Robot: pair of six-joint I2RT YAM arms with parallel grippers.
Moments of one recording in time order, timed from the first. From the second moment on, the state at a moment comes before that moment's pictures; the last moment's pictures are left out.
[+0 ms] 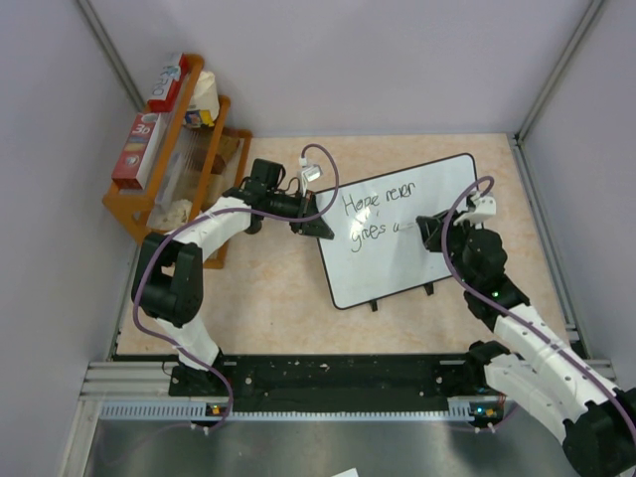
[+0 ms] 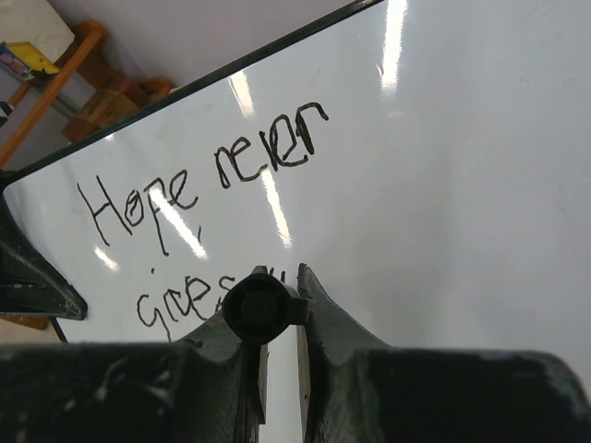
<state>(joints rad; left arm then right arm) -0.37 1.74 1.24 -0.34 1.03 -0.05 0.39 0.79 0.49 0.19 0.13 0.45</state>
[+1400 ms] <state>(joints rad) -0.38 1.74 1.24 -0.33 1.03 -0.05 0.38 0.81 0.53 0.19 0.17 0.45</state>
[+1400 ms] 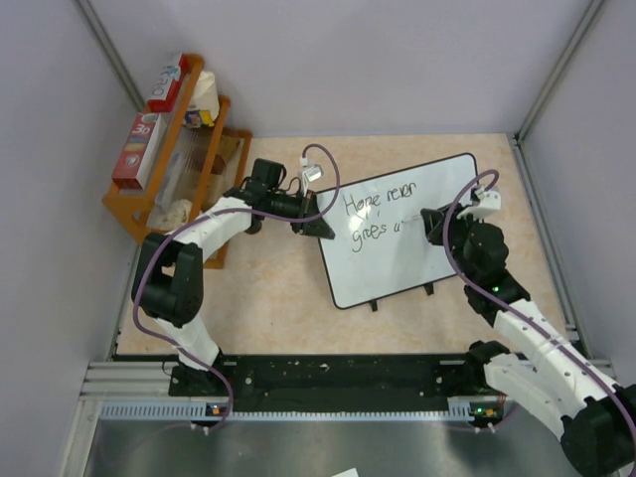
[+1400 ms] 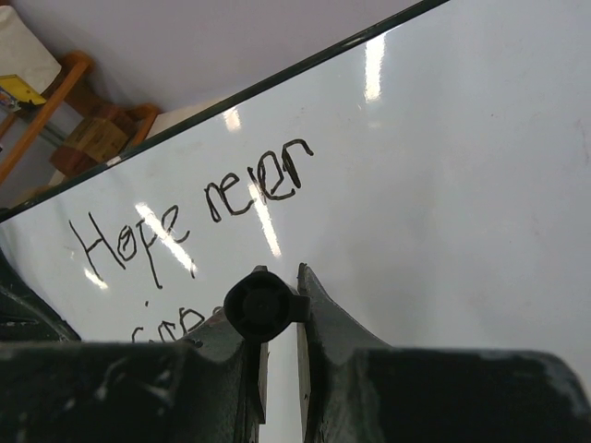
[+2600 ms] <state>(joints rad) -0.38 1.74 1.24 -0.33 1.03 -0.05 0.38 0.65 0.39 0.11 0.13 0.47</state>
